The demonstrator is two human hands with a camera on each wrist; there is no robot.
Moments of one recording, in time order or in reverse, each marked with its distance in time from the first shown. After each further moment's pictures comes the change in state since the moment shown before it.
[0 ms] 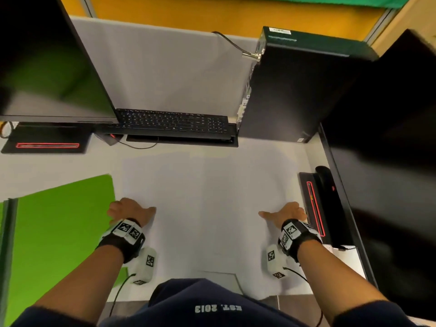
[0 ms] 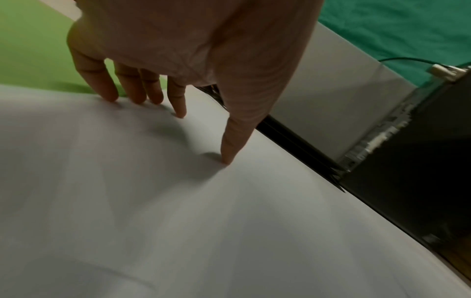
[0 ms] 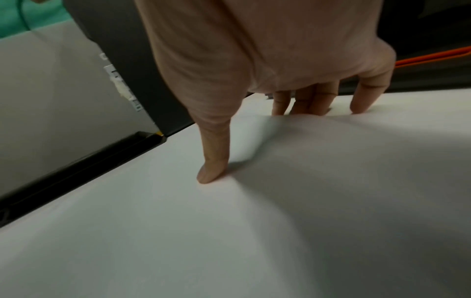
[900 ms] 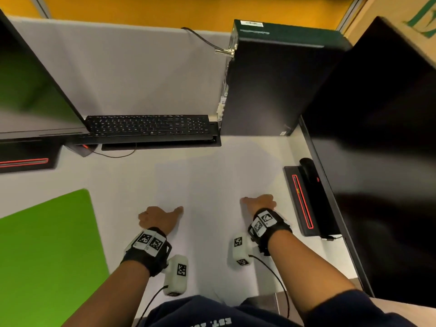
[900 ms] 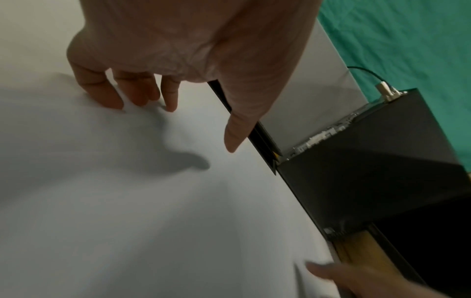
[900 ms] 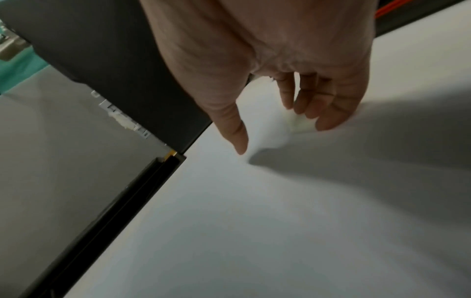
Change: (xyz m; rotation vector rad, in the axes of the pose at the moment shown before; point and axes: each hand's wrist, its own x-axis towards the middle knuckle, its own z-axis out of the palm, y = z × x) left_hand -0.052 0.068 0.037 -0.202 -0.215 0.105; right_hand -0.012 -0.046 0.010 0.413 -0.211 0.156
